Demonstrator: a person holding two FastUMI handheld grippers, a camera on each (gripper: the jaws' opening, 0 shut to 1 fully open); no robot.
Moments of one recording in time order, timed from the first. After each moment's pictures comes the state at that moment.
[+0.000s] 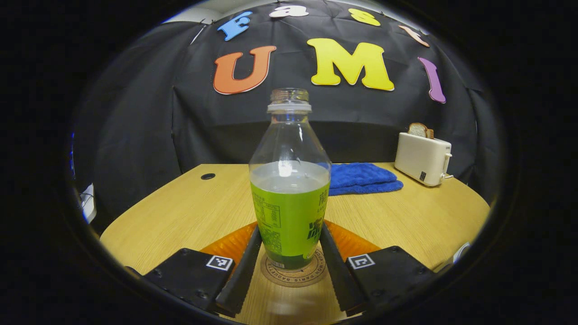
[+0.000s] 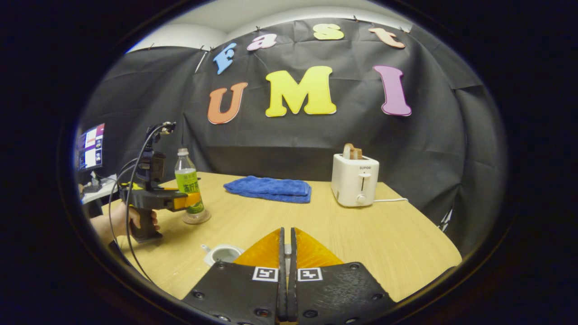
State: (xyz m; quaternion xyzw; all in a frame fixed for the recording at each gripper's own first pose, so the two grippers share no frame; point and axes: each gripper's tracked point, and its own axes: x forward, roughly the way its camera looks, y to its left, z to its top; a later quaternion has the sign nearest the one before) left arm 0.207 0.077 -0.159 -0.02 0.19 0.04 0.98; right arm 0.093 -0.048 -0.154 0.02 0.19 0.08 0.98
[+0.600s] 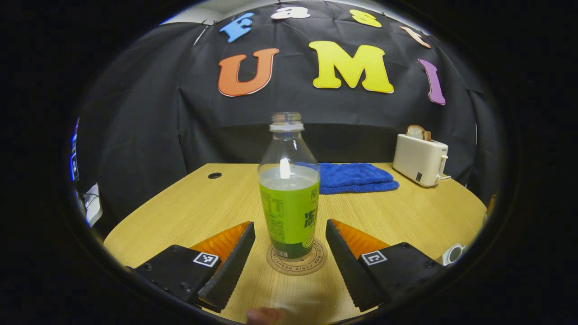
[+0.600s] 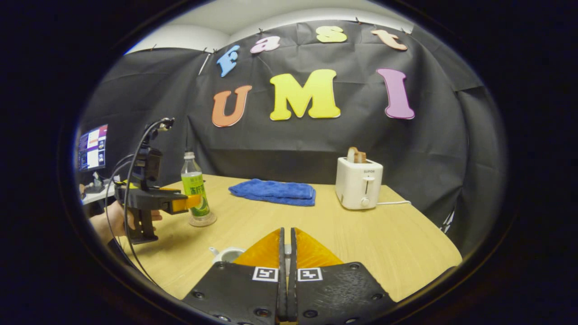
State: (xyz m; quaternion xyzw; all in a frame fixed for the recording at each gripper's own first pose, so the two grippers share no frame) left arm 0.165 0.085 -0.130 -0.03 0.19 0.05 0.98; right arm 0.089 -0.030 -0.141 0.02 0.18 0.10 0.98
